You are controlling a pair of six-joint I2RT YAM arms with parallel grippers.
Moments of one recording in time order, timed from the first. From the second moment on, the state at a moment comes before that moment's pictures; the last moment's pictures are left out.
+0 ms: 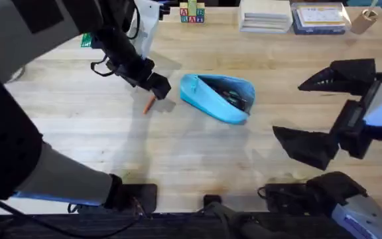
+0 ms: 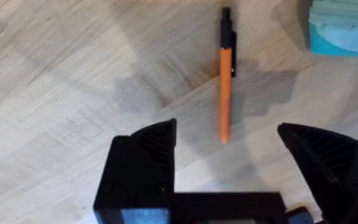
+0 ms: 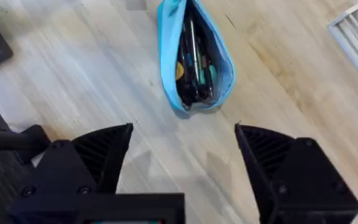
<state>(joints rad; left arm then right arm) -0.11 1.70 1.24 -1.07 0.15 0.39 0.25 0.66 0.99 -1.17 -0.37 -0.56</state>
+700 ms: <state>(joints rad) -0.17 1.70 1.14 -0.98 0.05 0.31 0.25 0.66 0.99 -1.17 -0.37 -0.56</state>
